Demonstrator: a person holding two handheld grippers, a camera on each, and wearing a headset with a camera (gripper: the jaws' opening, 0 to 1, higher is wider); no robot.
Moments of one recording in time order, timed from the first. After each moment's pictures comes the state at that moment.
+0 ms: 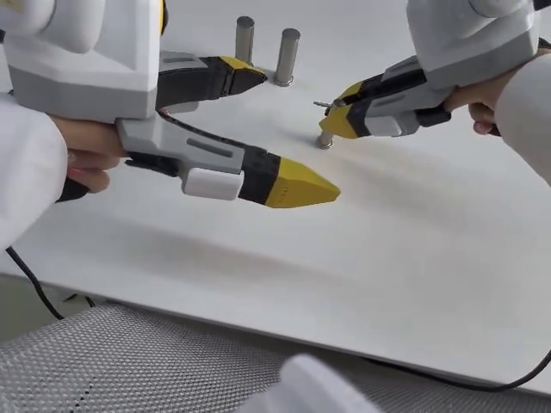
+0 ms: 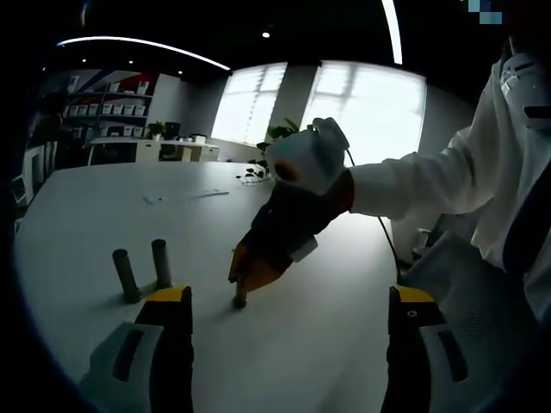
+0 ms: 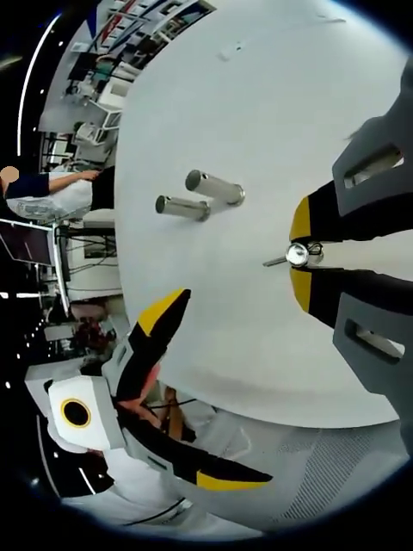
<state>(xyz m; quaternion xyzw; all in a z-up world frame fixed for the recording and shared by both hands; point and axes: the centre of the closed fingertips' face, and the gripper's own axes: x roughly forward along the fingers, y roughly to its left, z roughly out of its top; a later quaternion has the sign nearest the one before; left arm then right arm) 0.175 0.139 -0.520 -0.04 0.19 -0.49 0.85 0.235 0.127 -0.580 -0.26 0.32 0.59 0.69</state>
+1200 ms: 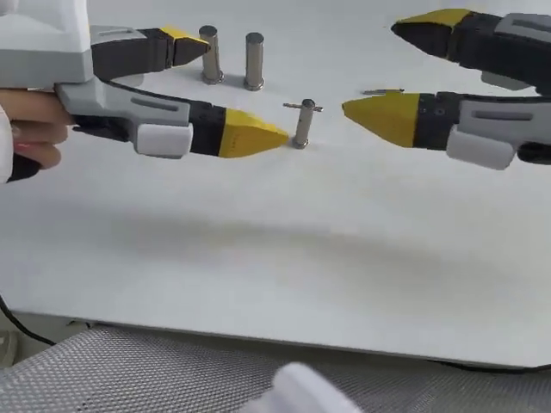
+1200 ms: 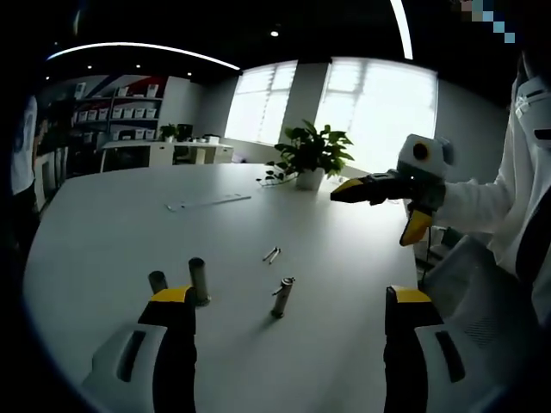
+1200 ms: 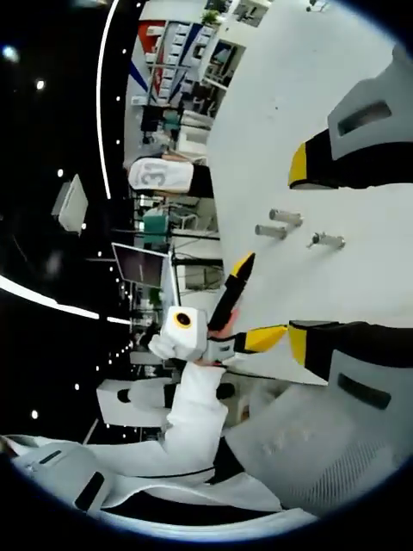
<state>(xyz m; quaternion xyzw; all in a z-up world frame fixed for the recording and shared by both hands) 0.212 0.164 -0.507 -0.02 0.20 -0.46 0.87 0.194 0.075 -0.464 -0.10 0.12 0.55 0.82</state>
